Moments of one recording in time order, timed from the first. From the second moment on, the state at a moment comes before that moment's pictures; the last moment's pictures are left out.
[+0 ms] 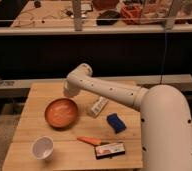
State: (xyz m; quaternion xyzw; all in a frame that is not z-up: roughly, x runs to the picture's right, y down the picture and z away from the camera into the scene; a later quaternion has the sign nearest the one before) arm -0.150 0.030 0.879 -0.06 -0.27 -0.47 0.84
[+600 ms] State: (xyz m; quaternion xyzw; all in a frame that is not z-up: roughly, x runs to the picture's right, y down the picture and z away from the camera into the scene) arm -0.147 0.023 0.879 -0.07 -0.30 -0.48 0.82
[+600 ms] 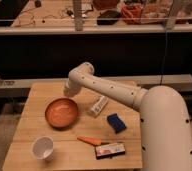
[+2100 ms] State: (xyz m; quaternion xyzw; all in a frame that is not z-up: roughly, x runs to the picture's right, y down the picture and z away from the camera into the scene) arm -0.112 -0.003 0.859 -0.10 -0.36 -0.47 0.80
